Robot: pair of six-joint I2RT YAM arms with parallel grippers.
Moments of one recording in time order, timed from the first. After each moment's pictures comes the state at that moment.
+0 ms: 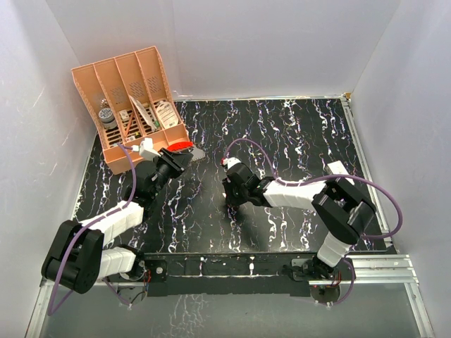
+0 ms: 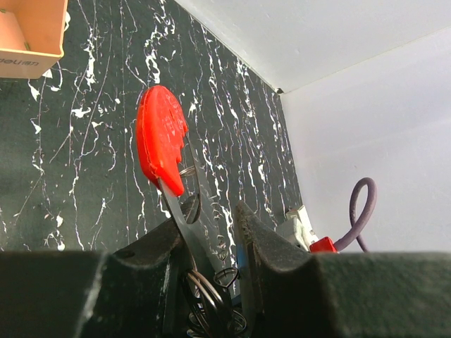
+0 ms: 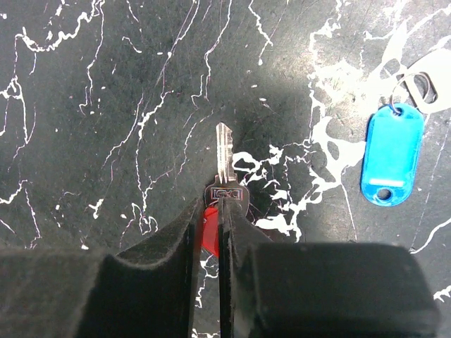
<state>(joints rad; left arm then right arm) -0.36 1.21 0.41 0.67 0.06 -0.94 0.84 1.67 0.87 -0.08 0.01 0.40</state>
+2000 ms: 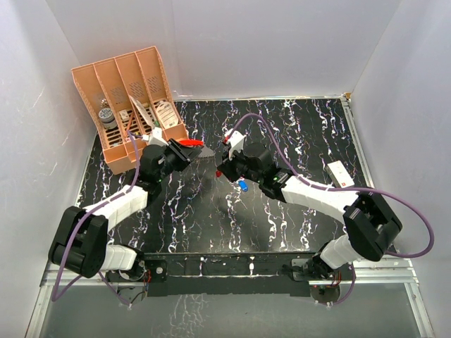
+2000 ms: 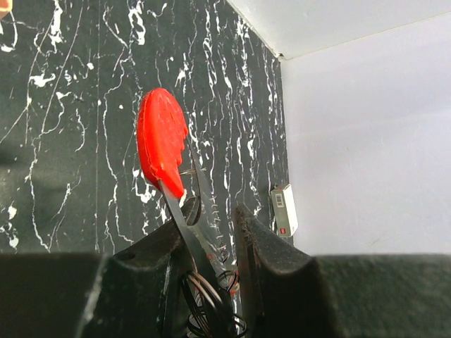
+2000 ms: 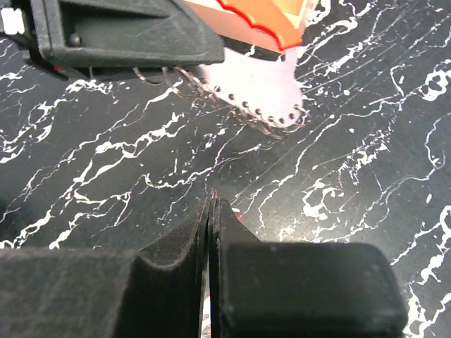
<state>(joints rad) -0.36 1.33 0.60 0.47 0.17 -1.02 0.76 1.46 0.90 0.21 -0.12 0.07</state>
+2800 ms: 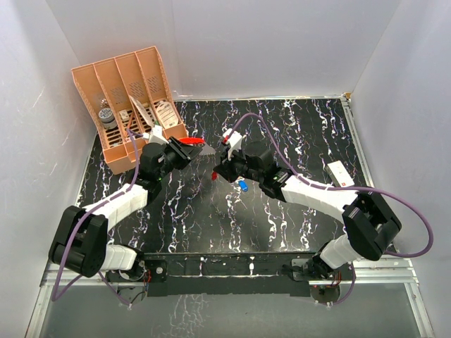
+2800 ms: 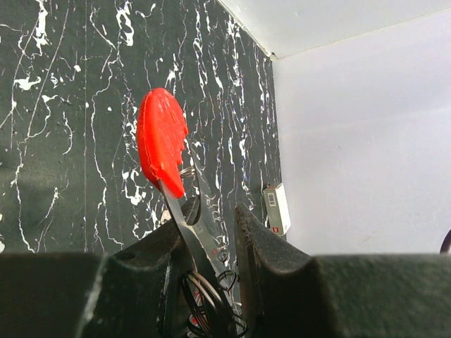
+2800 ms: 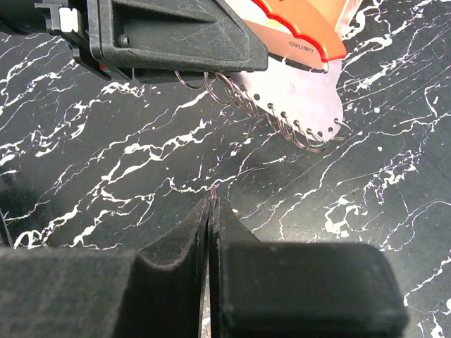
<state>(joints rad) -0.36 1.33 0.63 0.45 0.19 -1.03 0.75 1.47 0.90 0.25 -0.23 0.08</state>
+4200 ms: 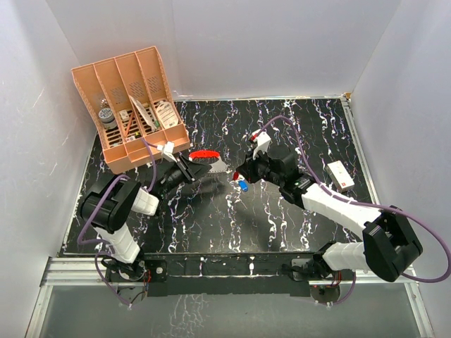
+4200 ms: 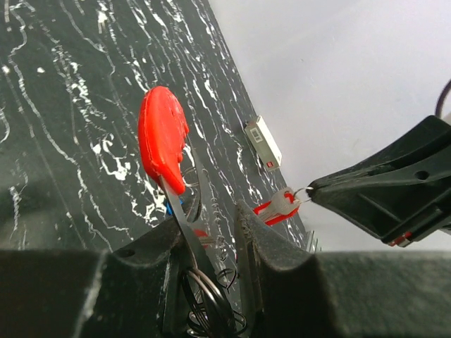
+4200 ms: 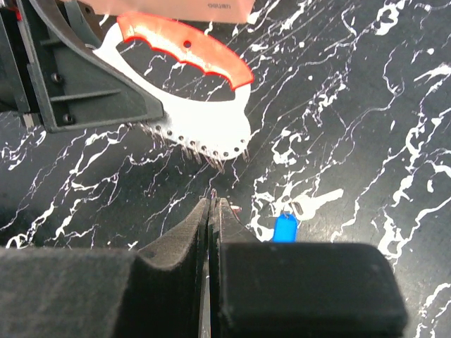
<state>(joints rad) -0.36 1.71 0.38 1.32 0.47 -0.98 0.63 1.28 0.75 0.18 -0.18 0.19</state>
